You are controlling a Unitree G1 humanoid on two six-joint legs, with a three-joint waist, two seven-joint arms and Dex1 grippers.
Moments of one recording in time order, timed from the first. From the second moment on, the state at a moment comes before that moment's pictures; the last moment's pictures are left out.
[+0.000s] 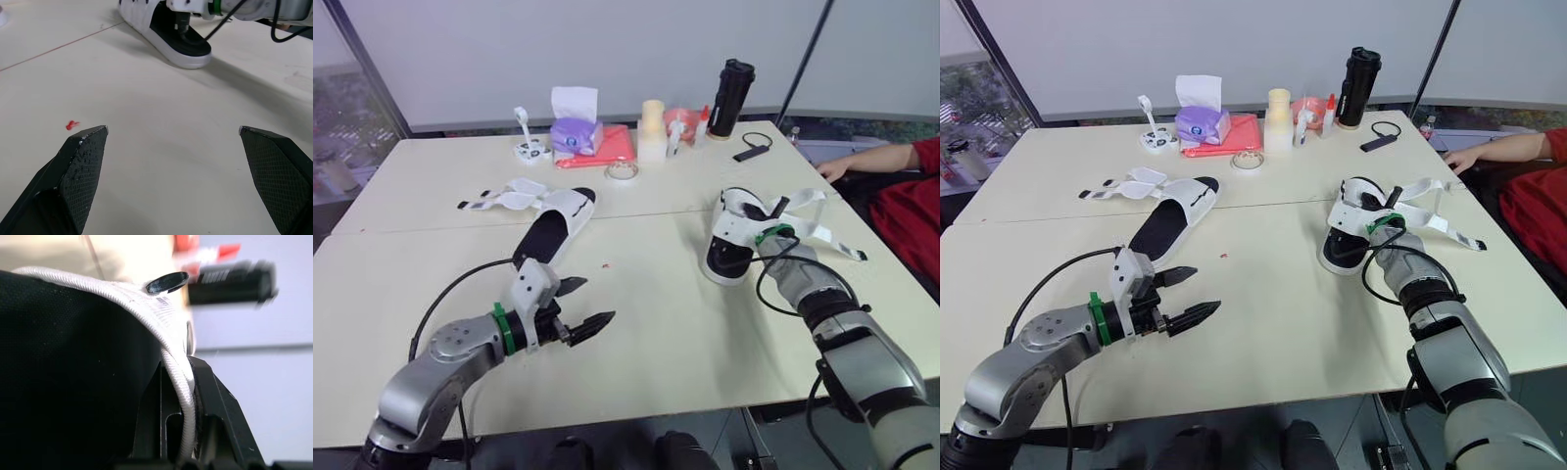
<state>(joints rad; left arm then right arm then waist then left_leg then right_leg) -0.13 0.60 0.03 -0.51 -0.59 0.65 -0.67 -0.89 -0.63 0.39 0.90 -0.66 -0.21 -0.06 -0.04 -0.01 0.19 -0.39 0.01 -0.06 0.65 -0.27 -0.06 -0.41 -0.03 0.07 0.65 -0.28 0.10</state>
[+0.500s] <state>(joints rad) -0.15 0.65 0.06 -0.47 -0.64 0.67 -0.76 -0.91 -0.82 0.56 0.66 -0.81 -1.27 0.00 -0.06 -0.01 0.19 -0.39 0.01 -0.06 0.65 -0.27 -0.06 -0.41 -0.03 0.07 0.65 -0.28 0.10</state>
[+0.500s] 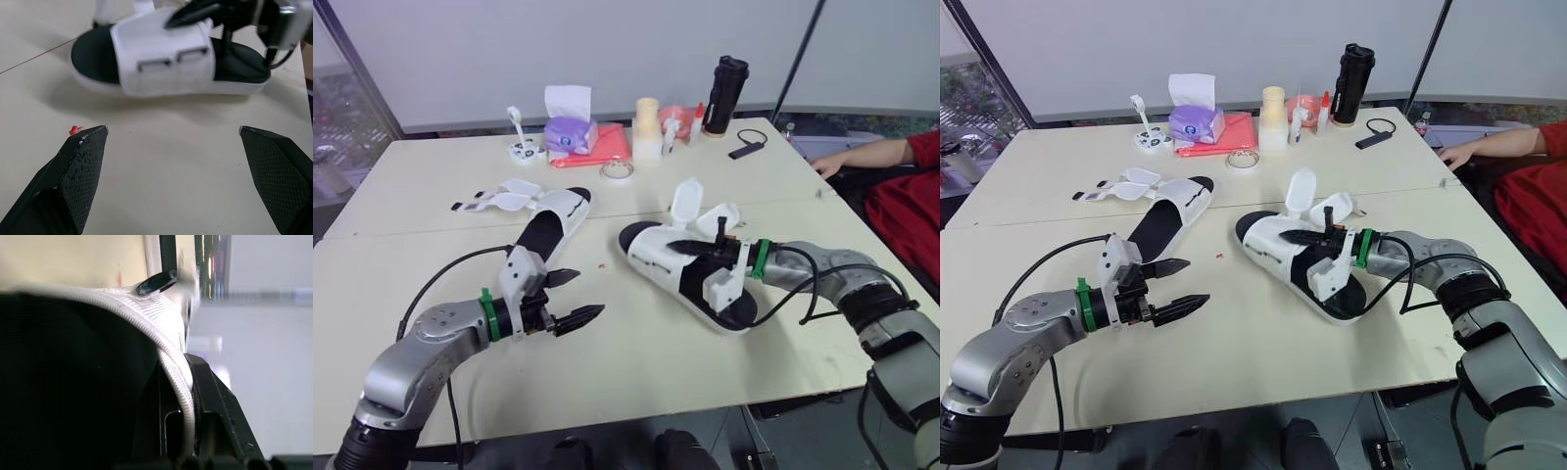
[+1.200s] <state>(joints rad) -0.11 0.61 0.05 -0.51 -0.66 0.69 -0.71 -1.12 -0.70 0.62 0.77 -1.26 -1.48 -0.31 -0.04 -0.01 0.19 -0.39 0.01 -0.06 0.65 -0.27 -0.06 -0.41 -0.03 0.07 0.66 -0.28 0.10</state>
